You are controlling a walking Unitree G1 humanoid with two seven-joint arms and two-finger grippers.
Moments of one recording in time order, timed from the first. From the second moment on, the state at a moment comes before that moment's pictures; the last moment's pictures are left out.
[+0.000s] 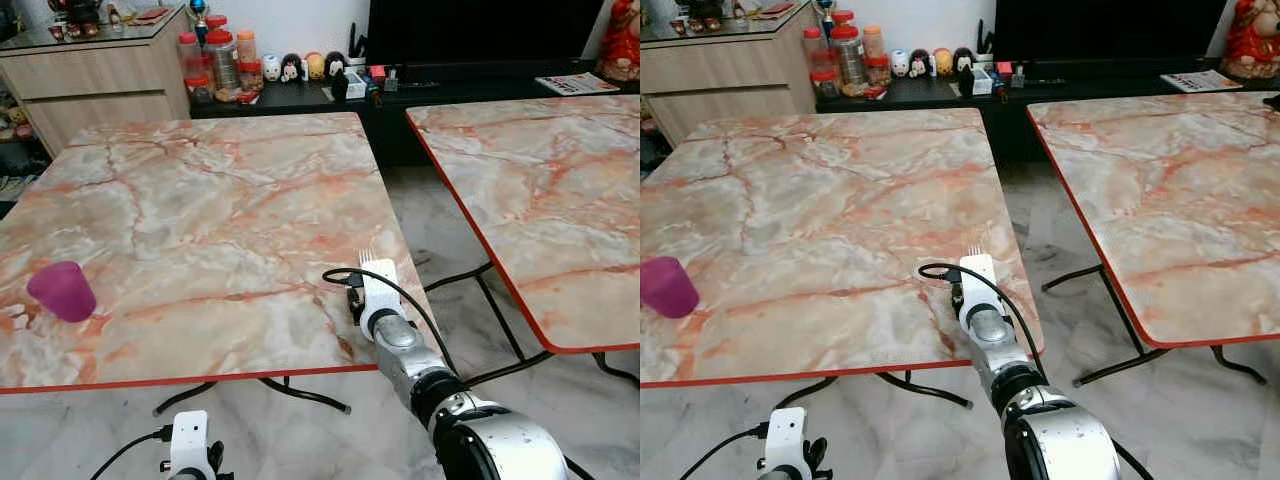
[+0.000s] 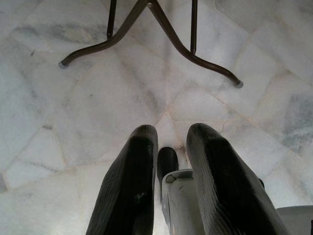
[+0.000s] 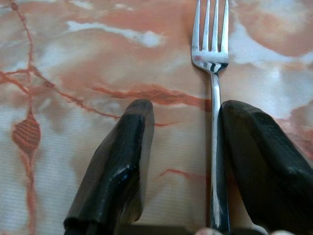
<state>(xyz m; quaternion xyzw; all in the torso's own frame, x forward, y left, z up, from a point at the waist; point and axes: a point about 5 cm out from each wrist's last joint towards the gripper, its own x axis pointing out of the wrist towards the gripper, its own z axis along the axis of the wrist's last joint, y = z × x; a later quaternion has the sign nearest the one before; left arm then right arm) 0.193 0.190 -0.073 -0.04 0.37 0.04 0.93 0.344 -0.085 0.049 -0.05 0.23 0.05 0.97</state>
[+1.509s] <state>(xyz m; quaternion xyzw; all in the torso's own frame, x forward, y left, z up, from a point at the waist) 0.194 0.194 -0.072 -0.03 0.37 0.04 0.93 0.347 -0.080 0.058 -0.03 0.18 0.06 0.98</state>
